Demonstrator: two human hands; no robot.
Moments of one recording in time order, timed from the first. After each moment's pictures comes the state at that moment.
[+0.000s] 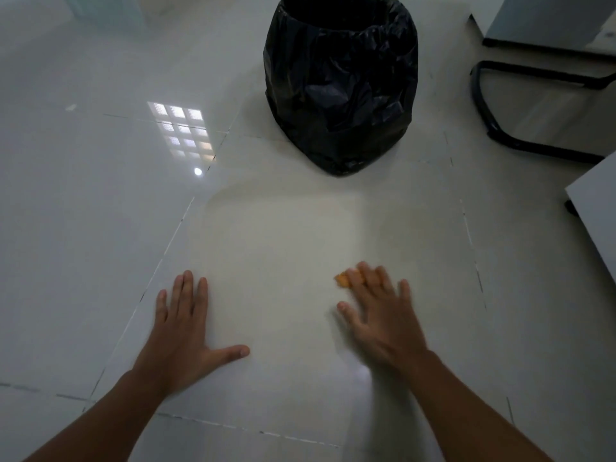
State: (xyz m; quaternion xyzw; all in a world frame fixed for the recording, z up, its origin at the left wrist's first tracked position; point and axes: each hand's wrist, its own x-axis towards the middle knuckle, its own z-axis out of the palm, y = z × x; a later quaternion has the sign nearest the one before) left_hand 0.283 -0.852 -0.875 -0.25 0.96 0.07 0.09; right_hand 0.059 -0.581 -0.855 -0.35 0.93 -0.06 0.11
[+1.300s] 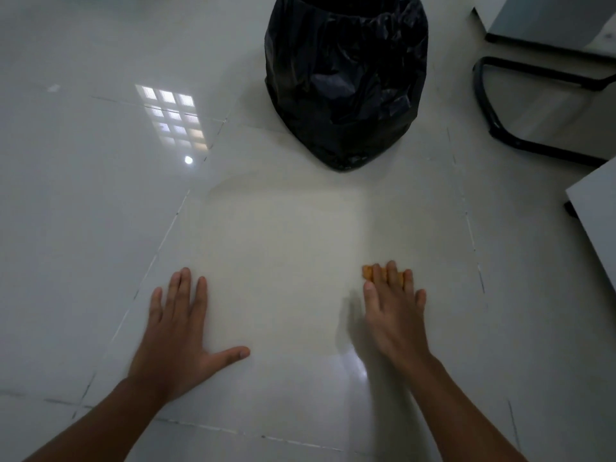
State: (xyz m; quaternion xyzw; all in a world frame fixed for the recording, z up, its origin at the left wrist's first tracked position) left_hand 0.285 -0.849 -0.871 -0.24 0.97 0.07 0.06; right_hand 0.060 -0.592 -0.848 -0.19 0.96 -0.15 0.14
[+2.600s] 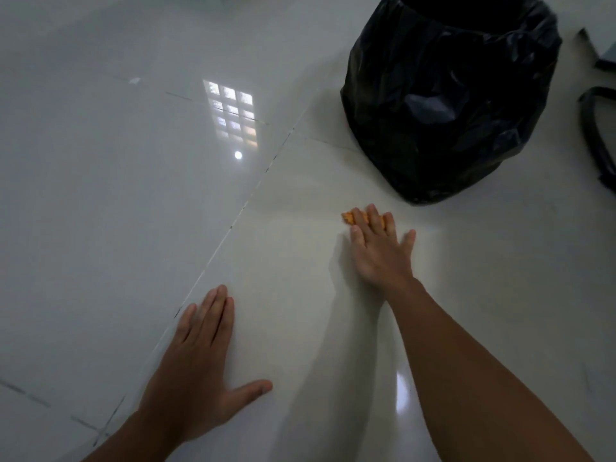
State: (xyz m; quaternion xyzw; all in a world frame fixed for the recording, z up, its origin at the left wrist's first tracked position) left_hand 0.294 -0.870 -0.881 -0.24 0.97 0.08 0.00; right_hand -0.033 -0.788 -0.859 -0.35 0.92 -0.10 0.16
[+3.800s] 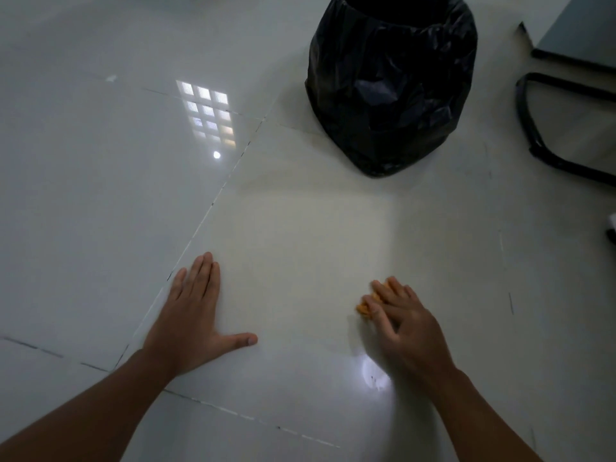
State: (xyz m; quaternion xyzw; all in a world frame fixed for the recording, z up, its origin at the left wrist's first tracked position) left_hand 0.295 -0.869 -0.868 -0.24 0.97 0.08 0.06; right_hand 0.065 -0.583 -0.856 -0.39 0.88 -0.27 0.06
